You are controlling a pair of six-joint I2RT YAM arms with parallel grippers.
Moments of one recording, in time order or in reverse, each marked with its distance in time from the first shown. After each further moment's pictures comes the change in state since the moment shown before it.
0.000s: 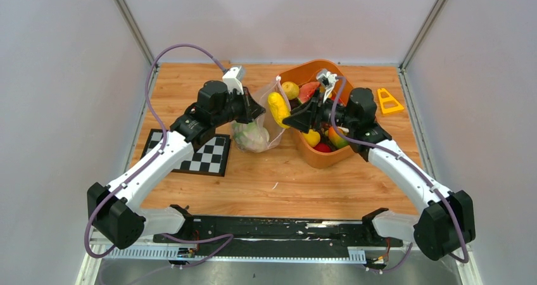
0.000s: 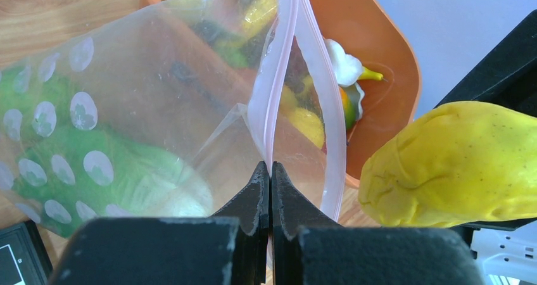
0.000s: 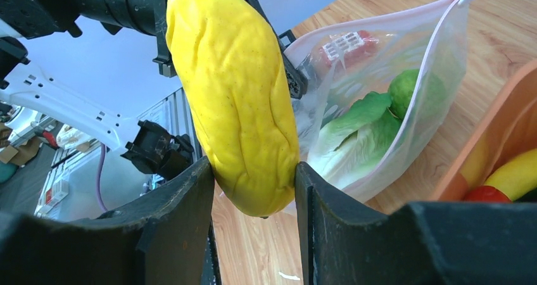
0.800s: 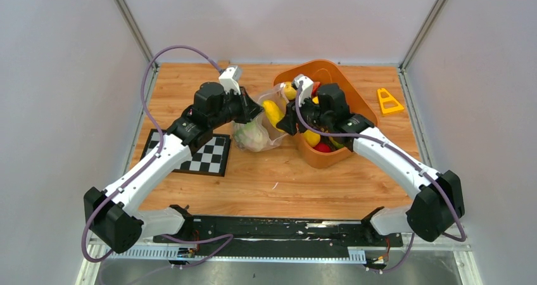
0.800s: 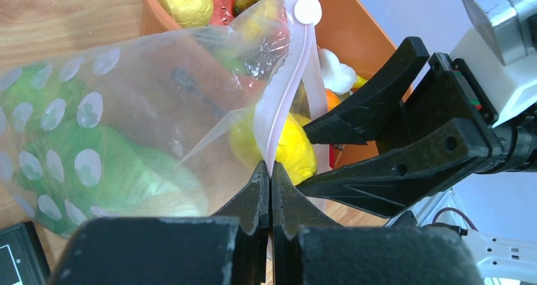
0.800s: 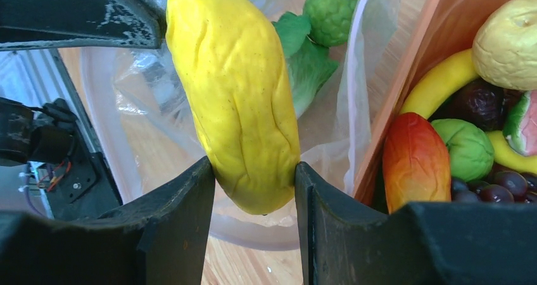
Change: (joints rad) left arm 0.001 -0.035 -0.021 0.022 -0.015 -0.016; right arm 0.157 0.138 0.177 -0.440 0.412 -0.306
